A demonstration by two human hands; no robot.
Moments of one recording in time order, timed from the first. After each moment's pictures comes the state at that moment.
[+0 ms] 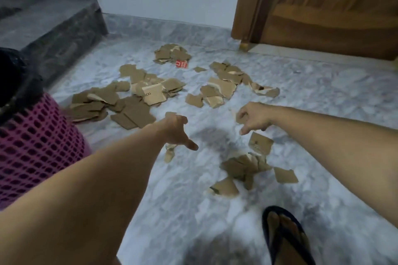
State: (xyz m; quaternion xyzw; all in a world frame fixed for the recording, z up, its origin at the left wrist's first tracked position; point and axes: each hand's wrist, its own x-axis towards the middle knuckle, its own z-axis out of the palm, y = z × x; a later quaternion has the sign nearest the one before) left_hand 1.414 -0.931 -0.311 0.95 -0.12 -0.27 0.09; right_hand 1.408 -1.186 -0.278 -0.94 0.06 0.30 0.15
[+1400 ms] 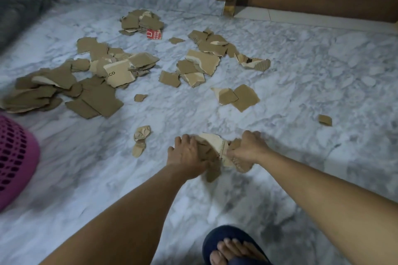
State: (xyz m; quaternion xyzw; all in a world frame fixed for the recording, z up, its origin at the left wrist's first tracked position) left_hand 1.354 -1.034 -0.445 0.96 -0.14 -0.21 0.10; right_hand 1.346 -1.223 -0.433 -0.90 0.25 0.28 0.21
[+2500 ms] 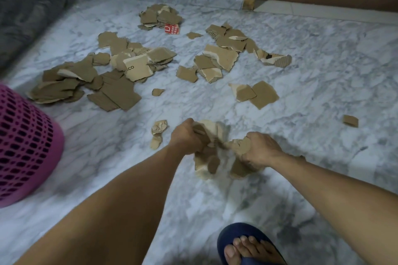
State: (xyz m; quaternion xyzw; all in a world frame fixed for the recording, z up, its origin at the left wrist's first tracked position) left_hand 1.399 -0.998 -0.431 0.92 0.01 -0.26 0.28; right_hand 1.341 -1.204 -0.430 -0.94 0.13 0.26 0.16
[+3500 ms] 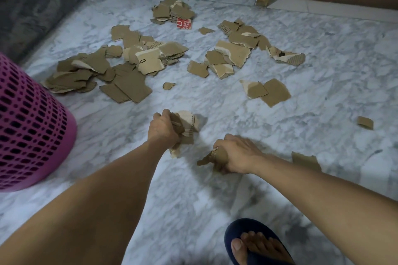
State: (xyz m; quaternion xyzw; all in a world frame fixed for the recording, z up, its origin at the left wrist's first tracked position) left_hand 1.405 -0.928 -0.442 0.96 0.09 -0.18 0.22; right_hand 1.337 -1.138 -0.437 -0.95 -0.12 0.27 0.08
